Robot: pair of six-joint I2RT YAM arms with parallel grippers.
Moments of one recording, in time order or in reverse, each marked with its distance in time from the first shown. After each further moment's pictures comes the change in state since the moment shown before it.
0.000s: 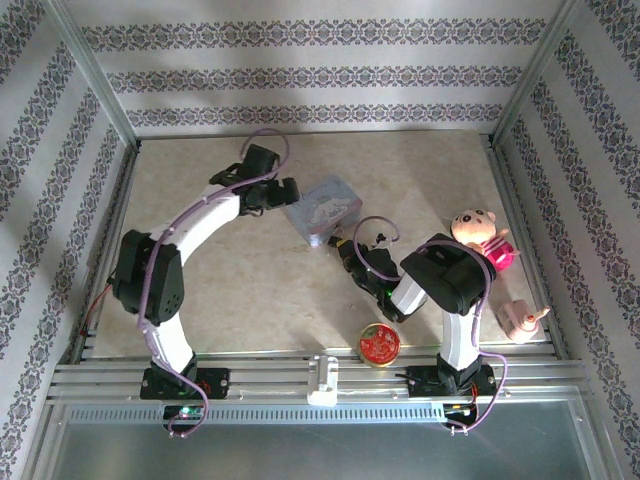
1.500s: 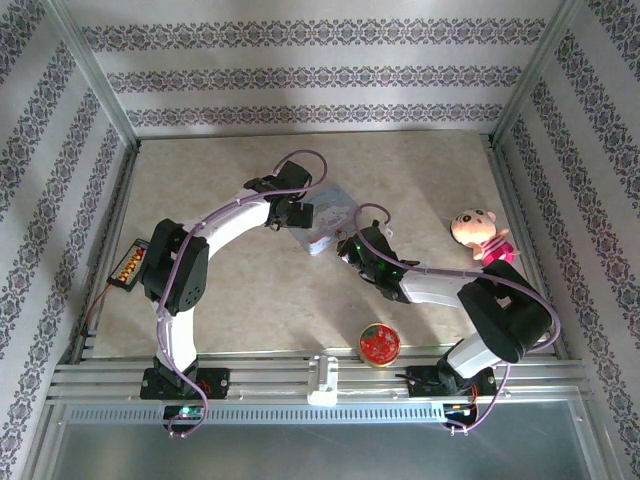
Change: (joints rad) left arm -0.111 0.117 0.033 -0.103 -0.147 0.129; right arm 0.014 -0.396 0.200 -0.959 0.088 -0.296
